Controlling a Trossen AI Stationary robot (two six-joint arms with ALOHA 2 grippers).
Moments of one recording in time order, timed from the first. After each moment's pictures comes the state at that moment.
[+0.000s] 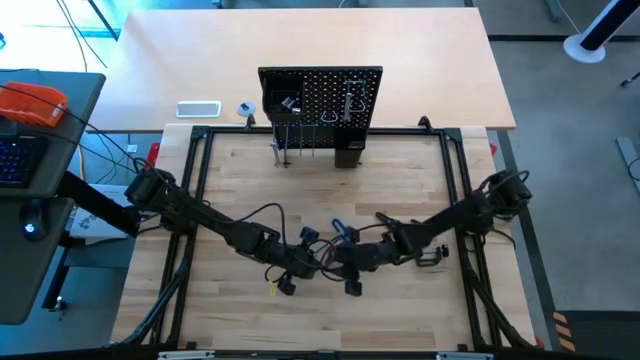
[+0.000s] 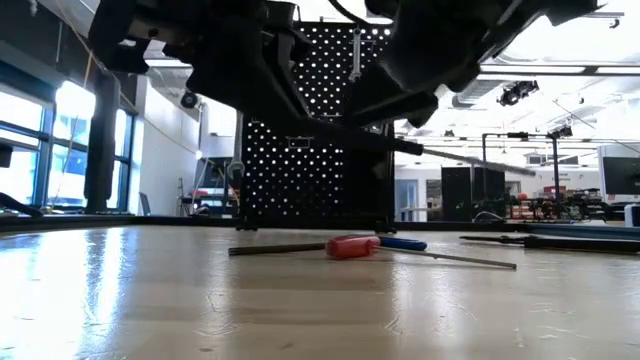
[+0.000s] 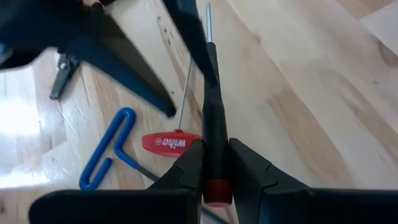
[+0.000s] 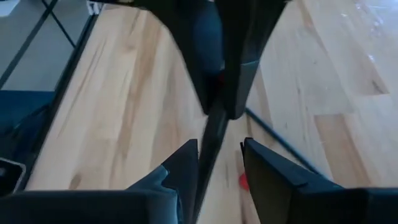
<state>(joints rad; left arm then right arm) -0.38 1.73 1.10 -0.19 -0.22 0.25 0.39 1.73 0.99 0.09 0.21 0.34</state>
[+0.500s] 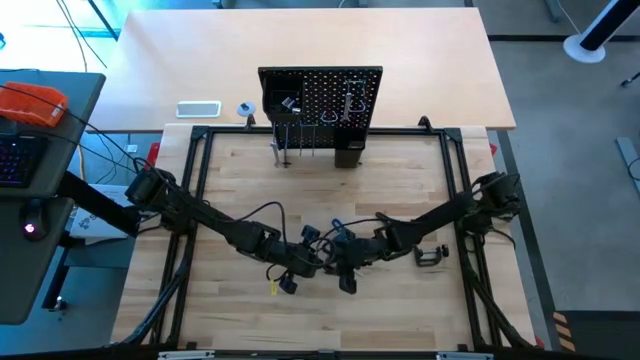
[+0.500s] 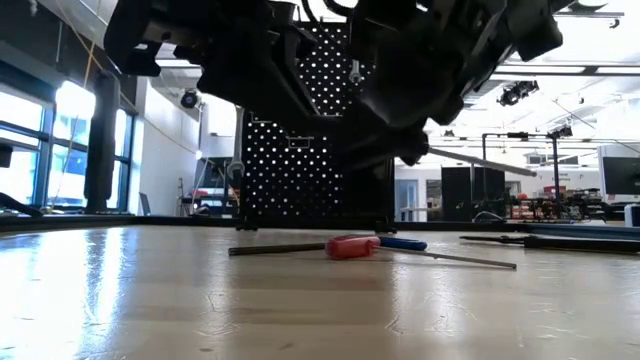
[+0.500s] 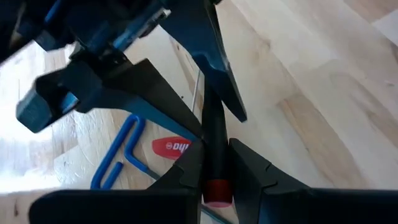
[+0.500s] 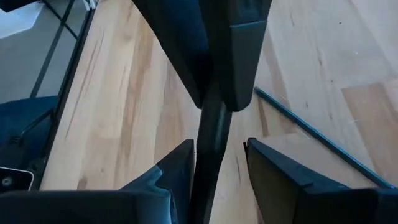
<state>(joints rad) -0.38 1.73 1.10 -0.17 -0.23 0.27 0.33 1.81 0.99 0.14 0.07 0.45</state>
